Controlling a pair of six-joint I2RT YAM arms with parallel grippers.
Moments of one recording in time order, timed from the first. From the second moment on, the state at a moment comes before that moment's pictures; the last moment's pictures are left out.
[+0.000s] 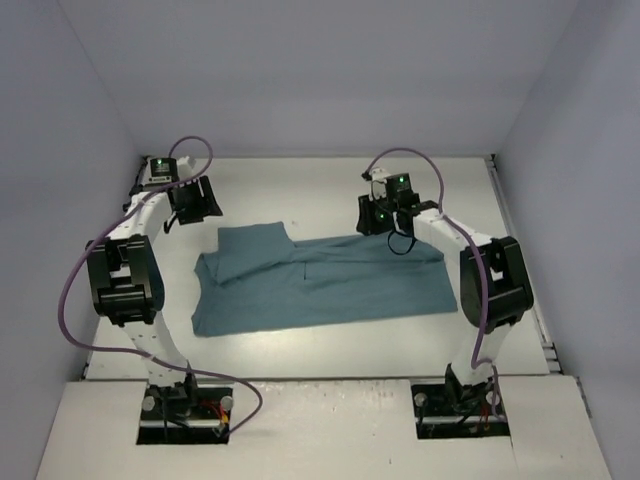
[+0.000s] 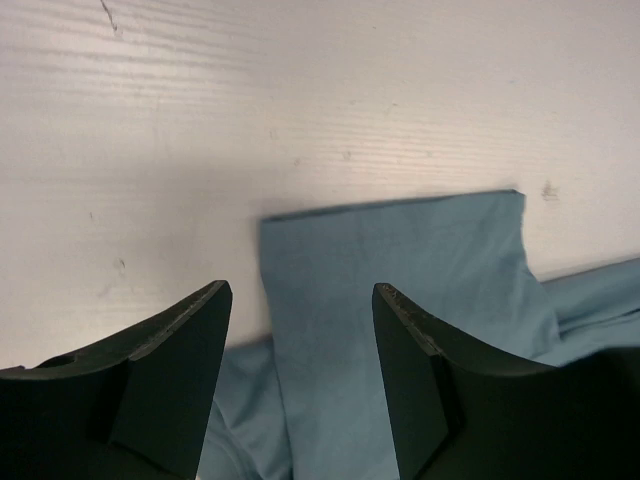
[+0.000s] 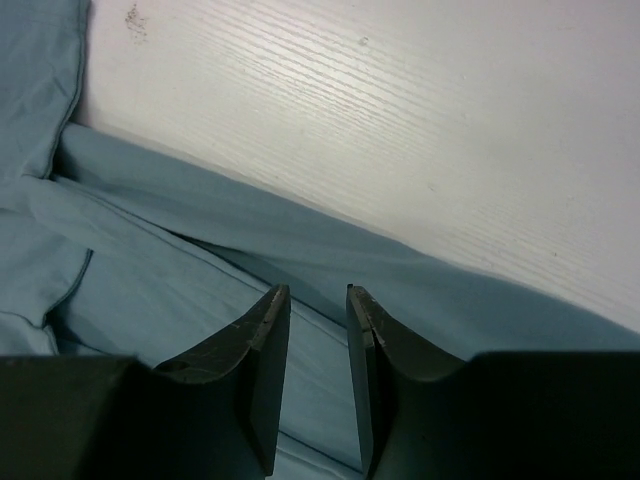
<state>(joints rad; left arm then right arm) 0.10 1.86 1.45 -0.52 0.33 -0.21 0.33 1.81 1.21 -0.18 -0.28 0.04</state>
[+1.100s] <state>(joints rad) 0.08 2.13 1.63 -0.62 0.36 -0.10 0.56 2.60 2.14 -0.17 -0.45 0.09</state>
